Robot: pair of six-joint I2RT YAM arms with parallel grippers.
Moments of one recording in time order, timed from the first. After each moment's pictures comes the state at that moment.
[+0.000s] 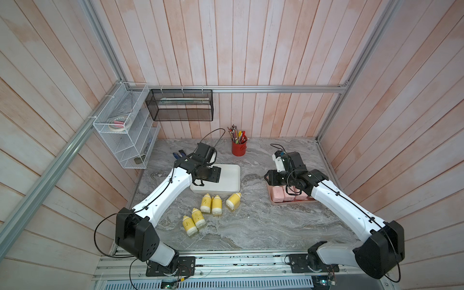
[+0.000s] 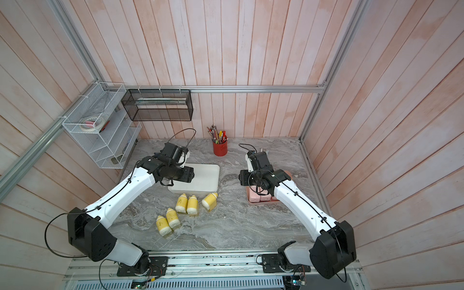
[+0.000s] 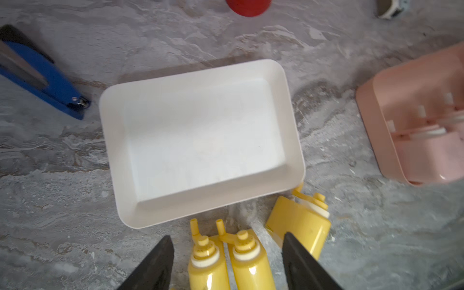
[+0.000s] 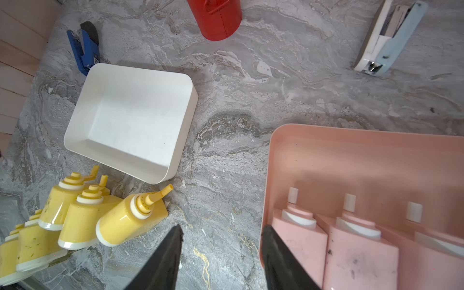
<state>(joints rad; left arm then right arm) -0.53 1.51 1.39 -0.91 0.01 -0.18 0.47 1.30 1.09 -0.63 -0.07 0.35</state>
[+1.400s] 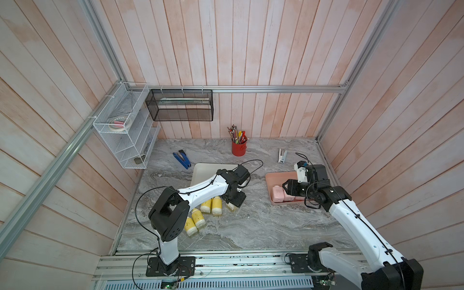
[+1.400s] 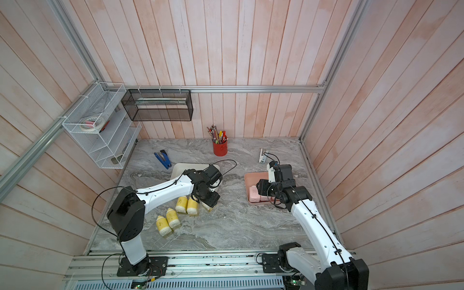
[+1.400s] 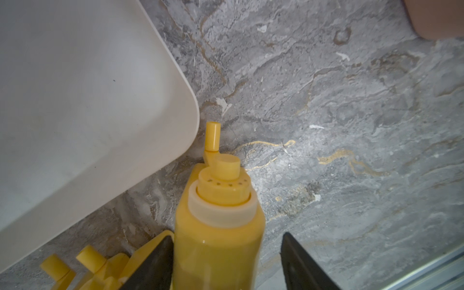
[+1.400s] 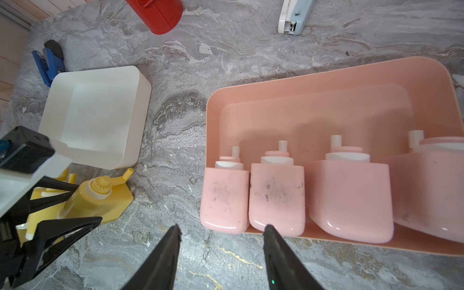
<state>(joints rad) -0.80 1.83 1.39 -0.91 0.03 -0.18 0.24 1.05 0.87 -0.67 -0.16 0.30</state>
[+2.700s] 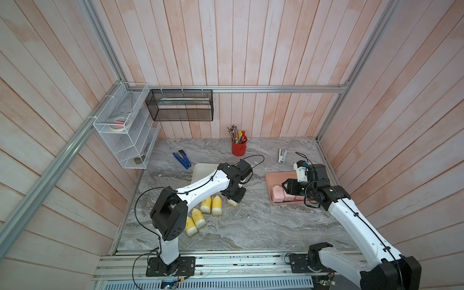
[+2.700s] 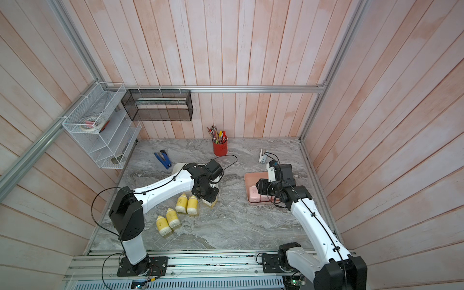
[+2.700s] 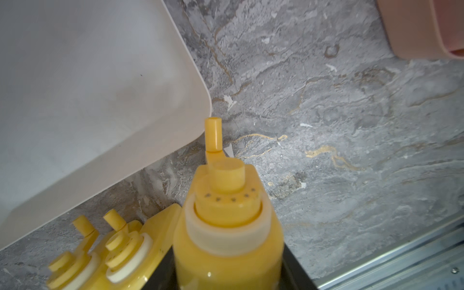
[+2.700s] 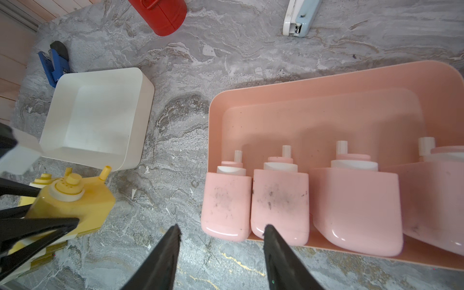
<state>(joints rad) -0.81 1.84 1.58 -1.10 -0.01 -0.25 0.22 1.06 0.86 -0.64 -0.20 0.29</state>
